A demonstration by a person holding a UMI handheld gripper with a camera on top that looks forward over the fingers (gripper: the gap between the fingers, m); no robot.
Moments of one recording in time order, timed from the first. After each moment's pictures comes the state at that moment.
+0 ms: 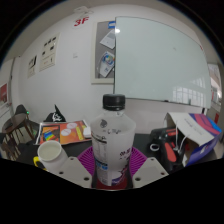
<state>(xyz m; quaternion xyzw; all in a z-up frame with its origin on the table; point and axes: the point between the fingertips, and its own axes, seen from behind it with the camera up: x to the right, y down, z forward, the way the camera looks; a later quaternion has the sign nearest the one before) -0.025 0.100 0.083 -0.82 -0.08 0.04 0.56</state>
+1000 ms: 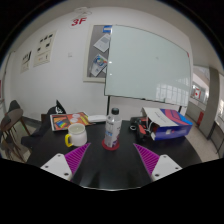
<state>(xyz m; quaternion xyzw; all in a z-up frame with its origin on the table) -0.027 -0.130 0.155 -0.84 -0.03 -0.04 0.54</state>
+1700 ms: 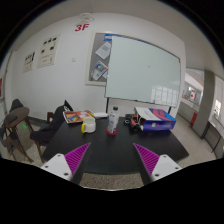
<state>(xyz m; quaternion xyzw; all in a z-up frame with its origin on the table) -0.060 -0.337 0.221 -0.84 -0.02 -0.07 0.54</state>
